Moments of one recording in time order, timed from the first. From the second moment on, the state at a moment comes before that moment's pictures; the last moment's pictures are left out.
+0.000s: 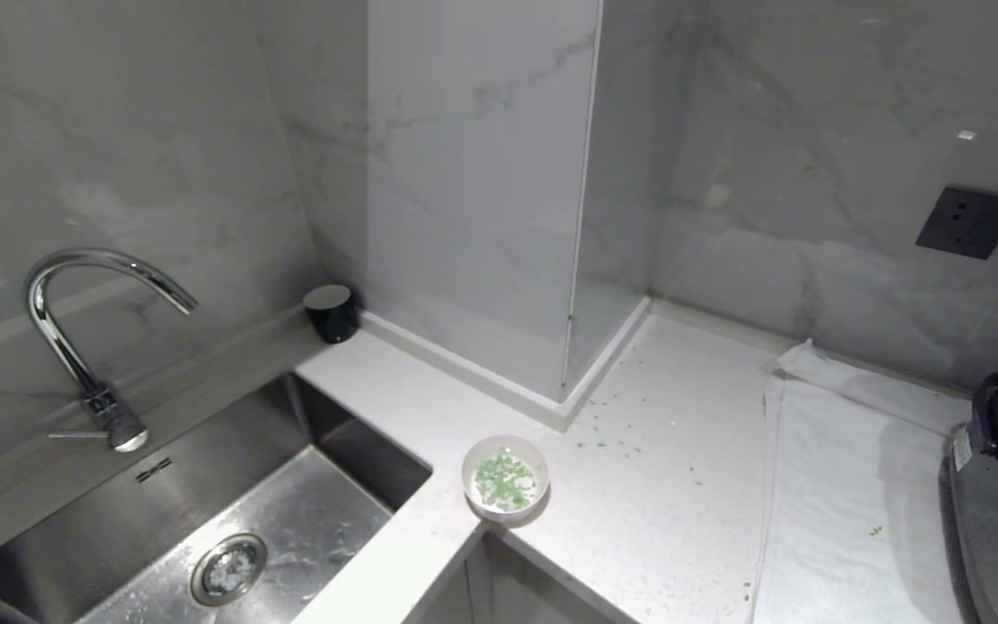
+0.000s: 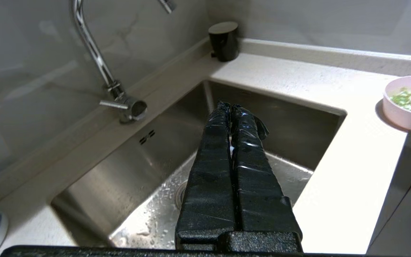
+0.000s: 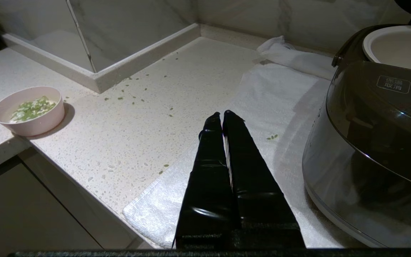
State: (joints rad) left arm 0.00 0.12 0.00 -0.17 0.02 0.21; right arm 0.01 0.00 0.00 -0.01 0.00 0.01
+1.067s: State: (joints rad) left arm 0.00 0.00 -0.05 0.06 0.02 0.14; right arm 0.01 0.00 0.00 -0.01 0.00 0.01
